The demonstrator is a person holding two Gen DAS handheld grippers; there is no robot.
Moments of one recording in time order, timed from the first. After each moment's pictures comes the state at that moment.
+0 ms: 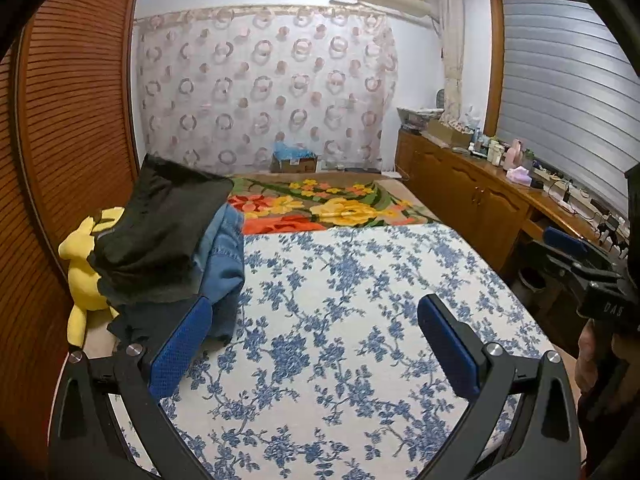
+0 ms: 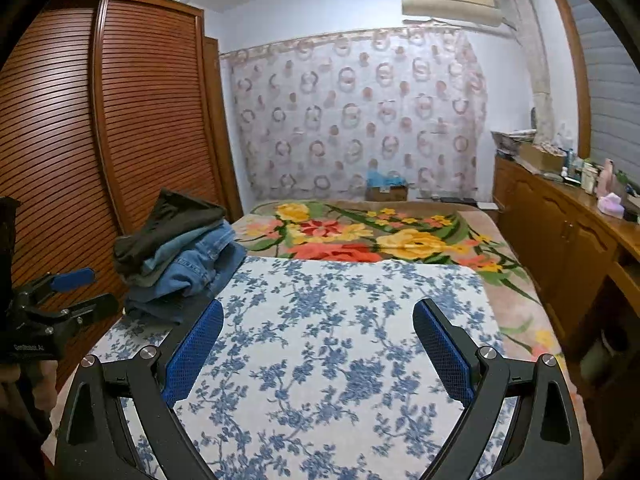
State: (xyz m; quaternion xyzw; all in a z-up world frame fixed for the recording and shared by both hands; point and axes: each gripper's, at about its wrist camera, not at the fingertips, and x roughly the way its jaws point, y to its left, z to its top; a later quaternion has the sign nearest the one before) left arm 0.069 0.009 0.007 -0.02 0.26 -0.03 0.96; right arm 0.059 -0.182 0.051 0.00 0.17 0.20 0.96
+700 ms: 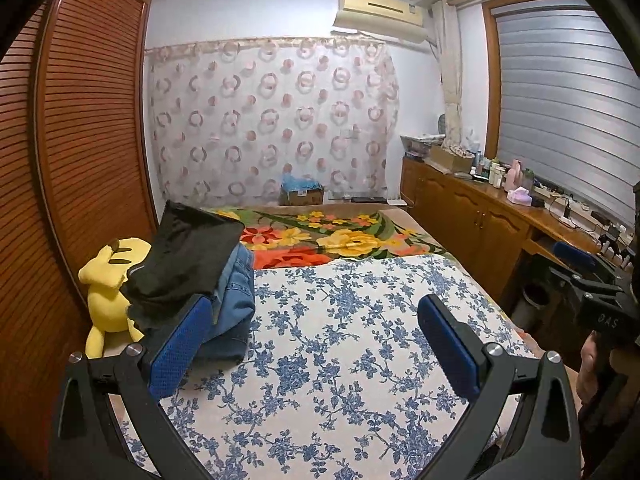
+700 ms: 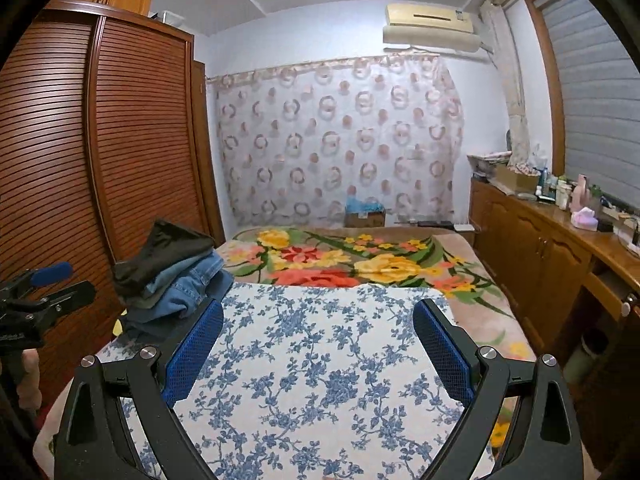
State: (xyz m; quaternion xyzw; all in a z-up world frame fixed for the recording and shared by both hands) left arm 0.029 0.002 0.045 -0.01 0.21 -0.01 0.98; right arm 0.014 -0.182 0.052 0.01 0.12 0.17 0.98
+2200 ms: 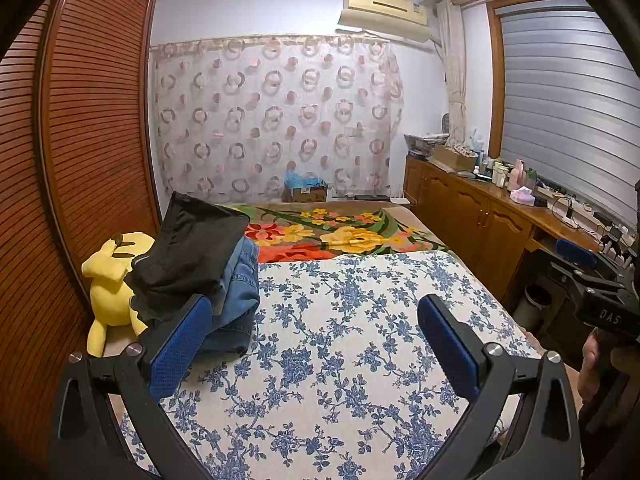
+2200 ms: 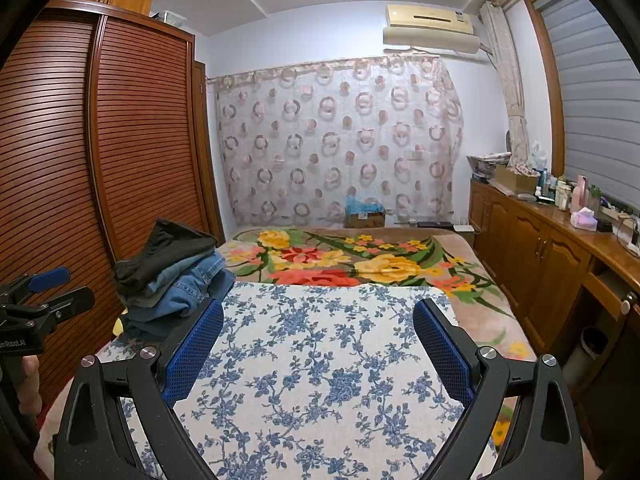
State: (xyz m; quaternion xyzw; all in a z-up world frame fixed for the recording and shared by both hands) left arm 0.026 0.006 0.043 -0.01 0.21 -0.01 0.98; right arm 0.019 -0.190 0.045 0.01 0.12 0.17 0.98
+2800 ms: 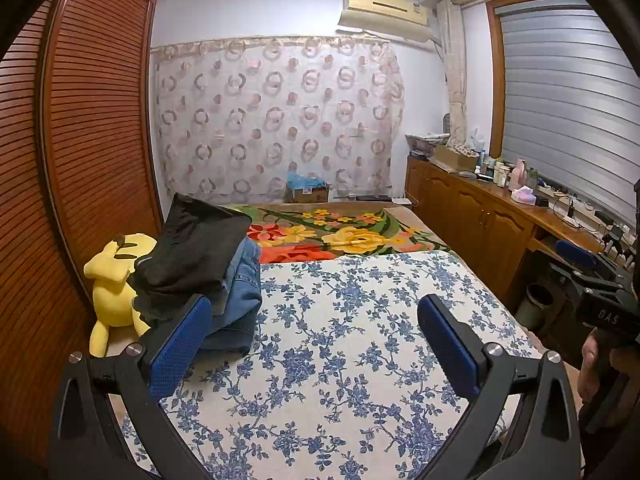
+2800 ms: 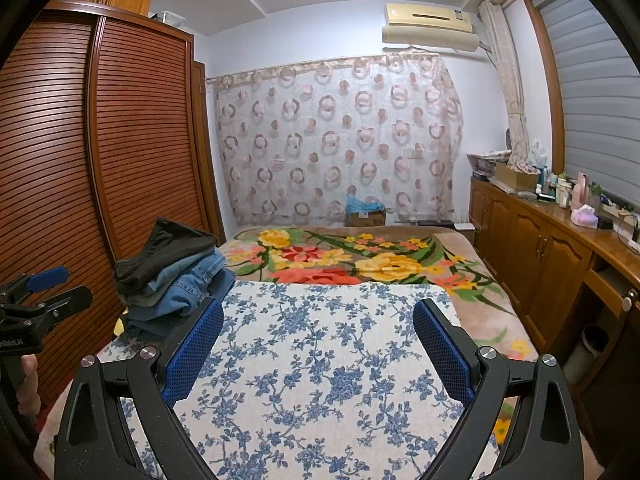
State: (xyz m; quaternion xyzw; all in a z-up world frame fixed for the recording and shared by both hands) left arm 0.025 0.008 0.042 -0.01 0.21 -0.01 0.98; right arm 0.020 -0.191 0.045 0.01 0.12 0.17 0.98
